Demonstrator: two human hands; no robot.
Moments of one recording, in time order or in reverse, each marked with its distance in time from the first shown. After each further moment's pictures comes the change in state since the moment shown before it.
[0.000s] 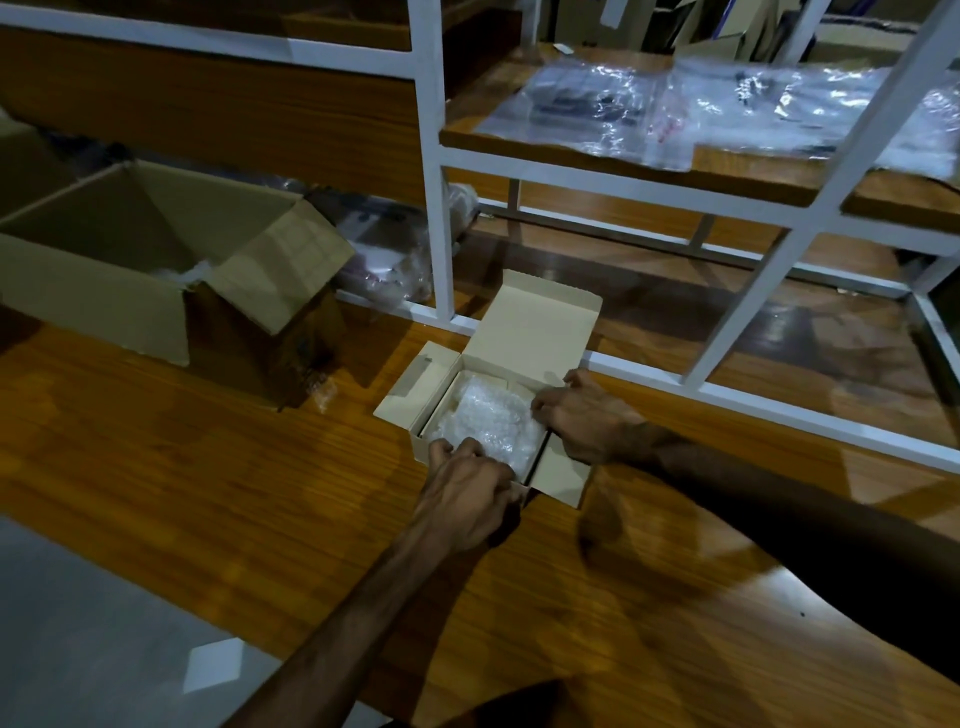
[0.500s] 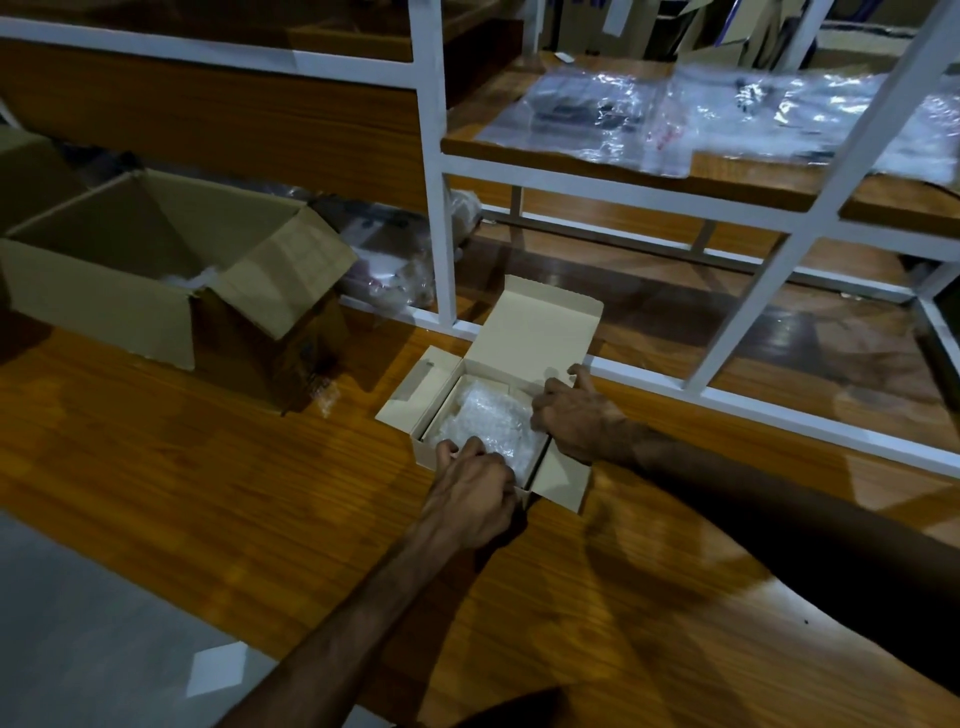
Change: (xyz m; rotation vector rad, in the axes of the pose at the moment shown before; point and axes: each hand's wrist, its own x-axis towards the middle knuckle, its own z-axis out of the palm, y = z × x) left_hand 0.008 0.004 -0.001 0.020 -0.038 -0.015; right_hand 0.008 -0.007 -0.010 -0.175 -0.039 0.019
